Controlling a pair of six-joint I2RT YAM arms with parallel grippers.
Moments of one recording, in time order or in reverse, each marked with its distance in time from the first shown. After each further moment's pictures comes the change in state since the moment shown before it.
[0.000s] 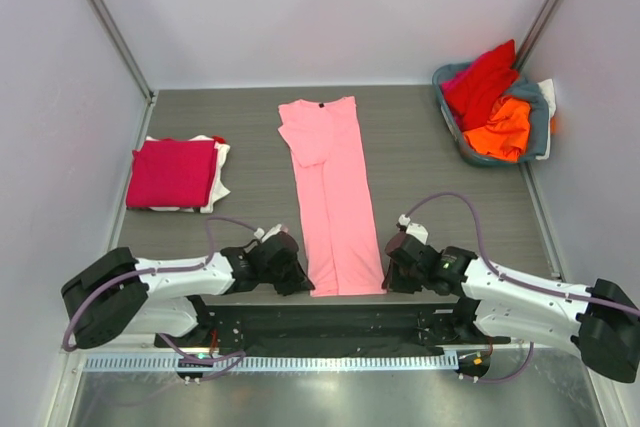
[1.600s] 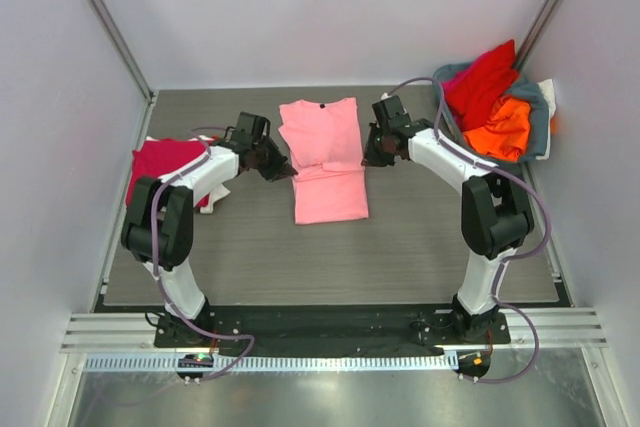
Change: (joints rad) left arm 0.685 0.537 0.819 -0.256 0.227 0.375; right arm -0.552 0.925 1.024 0.038 -0.121 -0.422
